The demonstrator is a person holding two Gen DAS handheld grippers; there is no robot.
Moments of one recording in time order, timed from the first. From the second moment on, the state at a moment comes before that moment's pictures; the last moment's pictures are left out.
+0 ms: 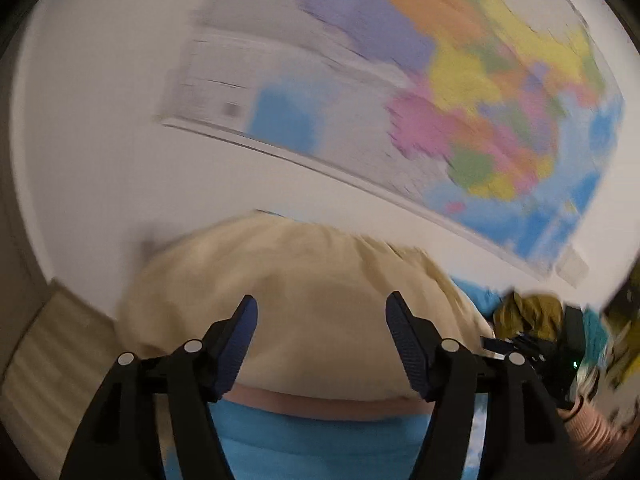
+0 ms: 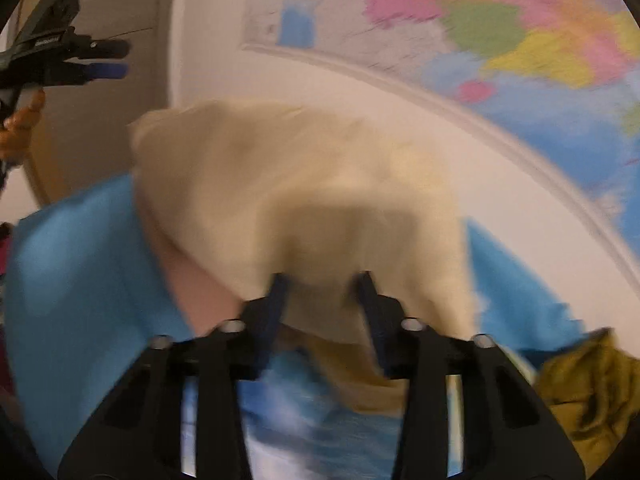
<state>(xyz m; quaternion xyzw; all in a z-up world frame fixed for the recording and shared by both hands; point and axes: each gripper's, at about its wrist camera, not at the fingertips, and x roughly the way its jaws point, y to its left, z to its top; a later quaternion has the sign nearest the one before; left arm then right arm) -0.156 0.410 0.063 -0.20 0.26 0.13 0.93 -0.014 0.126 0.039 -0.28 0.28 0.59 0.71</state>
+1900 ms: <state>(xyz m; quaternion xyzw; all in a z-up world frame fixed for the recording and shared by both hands) -0.141 0.227 0.010 -0.09 0.28 0.30 0.91 -0.021 0.051 0.065 -0.06 0.35 0.60 0.72</state>
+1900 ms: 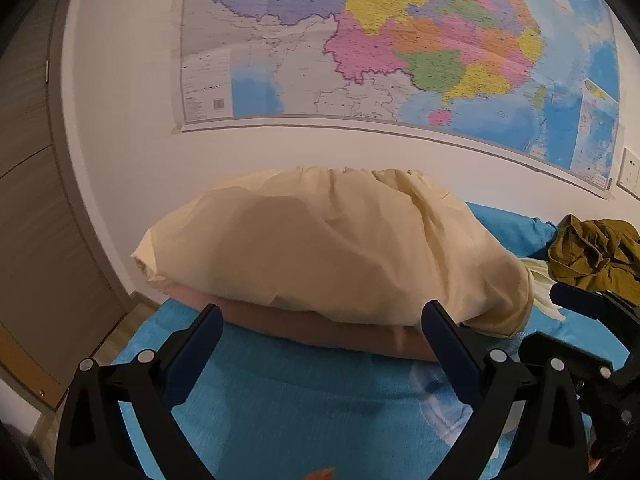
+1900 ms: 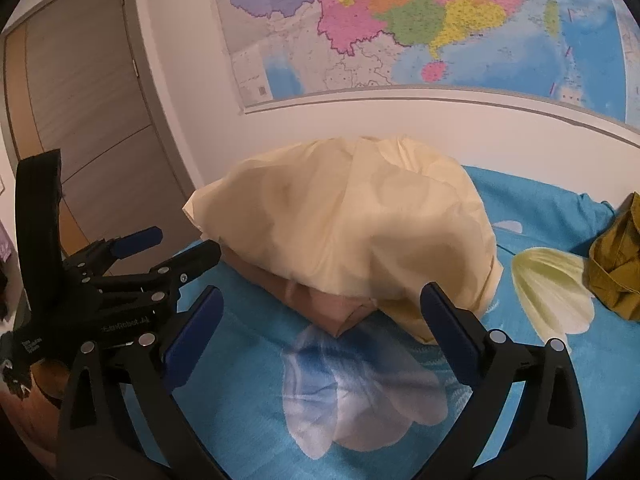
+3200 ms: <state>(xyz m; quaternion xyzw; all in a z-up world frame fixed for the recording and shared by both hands) -0.156 0.172 0.011 -0.08 0.28 0.33 0.90 -0.033 -0.005 0.073 -0.06 0.35 0.60 0.72</state>
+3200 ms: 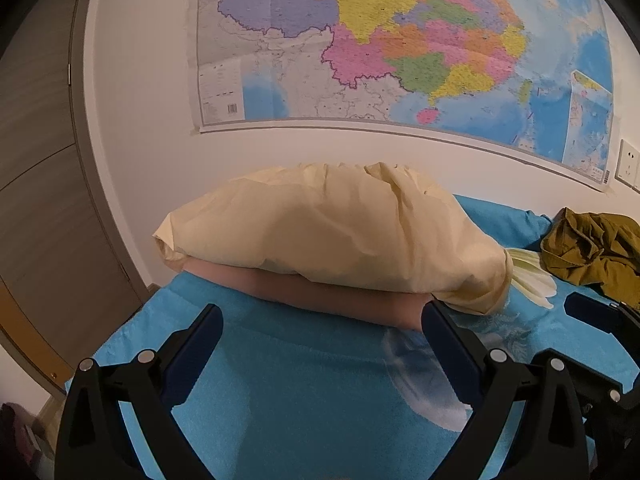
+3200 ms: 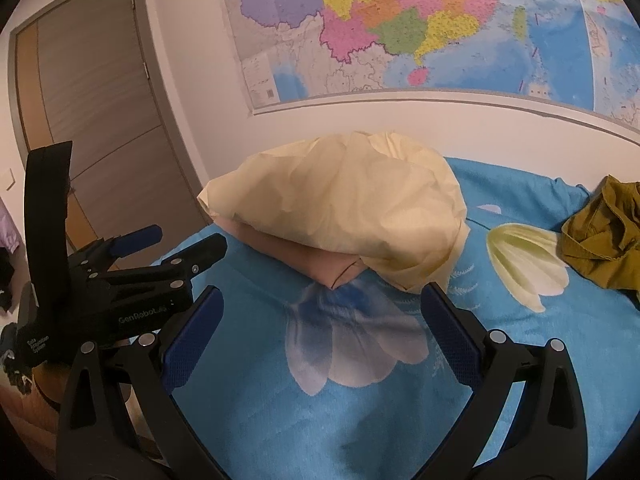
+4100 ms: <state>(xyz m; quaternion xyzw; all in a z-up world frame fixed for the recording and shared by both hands) -0.155 0.153 0.008 -0.08 0.29 0.33 0.89 -0.031 -0.025 0.073 -0.05 0.35 0.60 0.72</state>
